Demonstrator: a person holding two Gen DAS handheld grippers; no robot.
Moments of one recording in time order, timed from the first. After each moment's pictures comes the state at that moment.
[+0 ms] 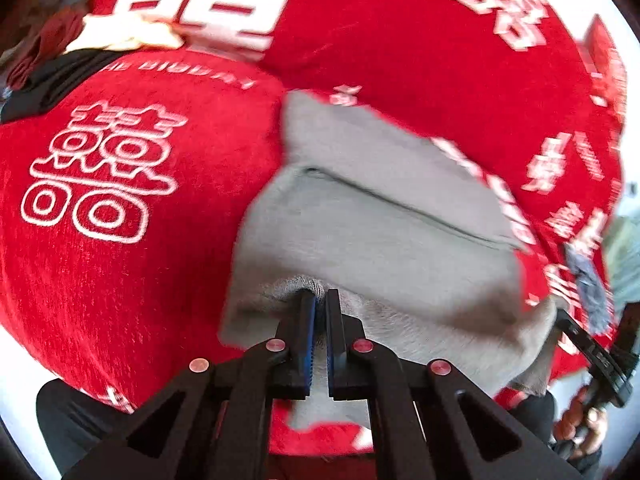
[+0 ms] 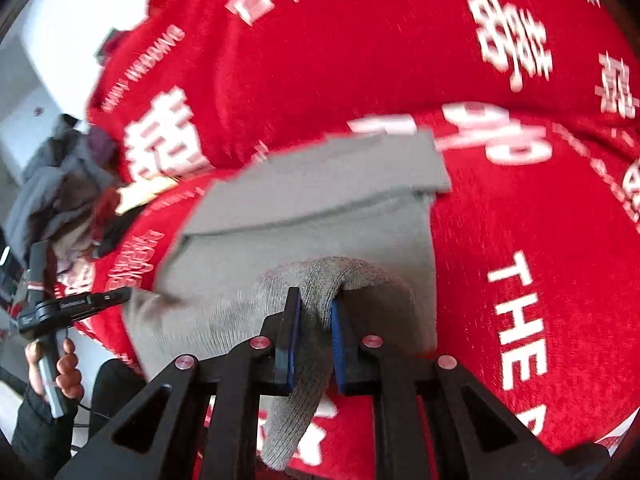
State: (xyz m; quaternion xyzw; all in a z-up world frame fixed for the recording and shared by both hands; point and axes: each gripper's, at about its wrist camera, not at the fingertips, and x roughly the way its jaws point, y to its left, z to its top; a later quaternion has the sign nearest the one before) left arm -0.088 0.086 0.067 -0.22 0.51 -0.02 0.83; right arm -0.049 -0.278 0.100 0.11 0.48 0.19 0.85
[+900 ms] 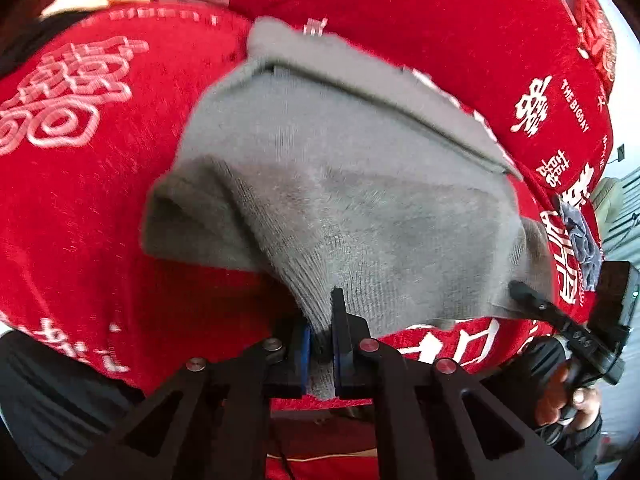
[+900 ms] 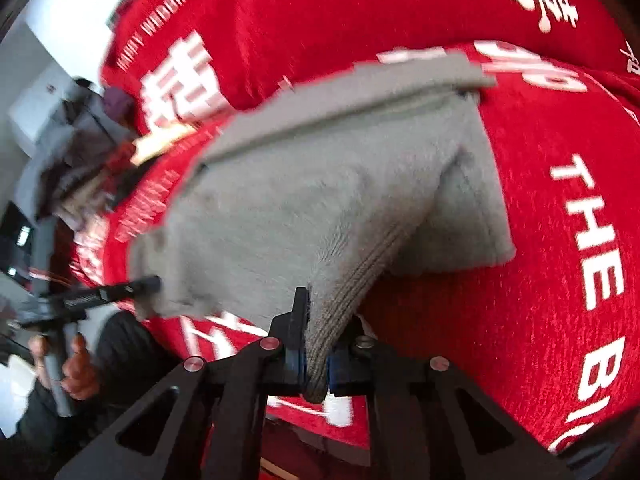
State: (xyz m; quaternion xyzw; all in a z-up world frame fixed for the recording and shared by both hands) left arm -0.146 0.047 0.038 -0.19 0.53 -0.09 0.82; right arm -0.086 -0.261 0.062 0.12 0.50 0.26 0.82
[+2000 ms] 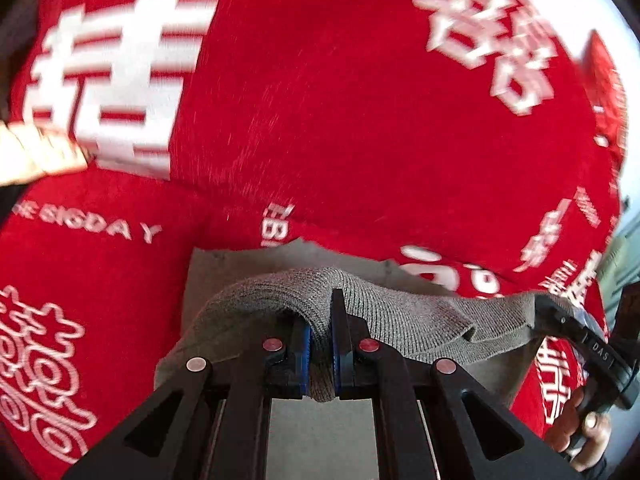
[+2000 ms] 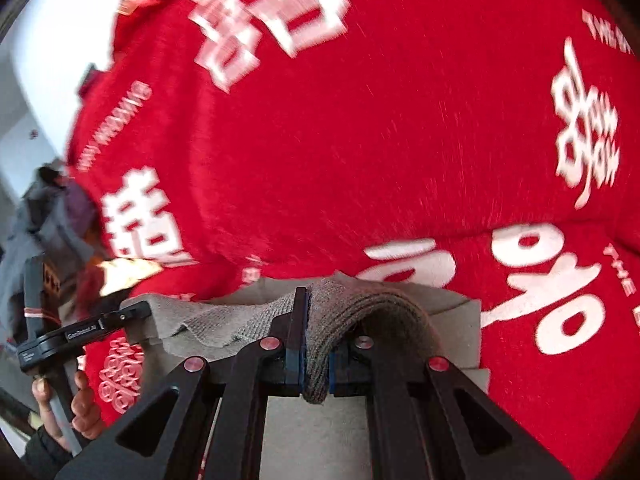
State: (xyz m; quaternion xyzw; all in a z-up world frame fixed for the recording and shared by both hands) left arm 0.116 0.054 0.131 -0.21 0.45 -0.05 0.87; right arm 0.177 -0.229 0.144 0.11 0.43 0.20 0.87
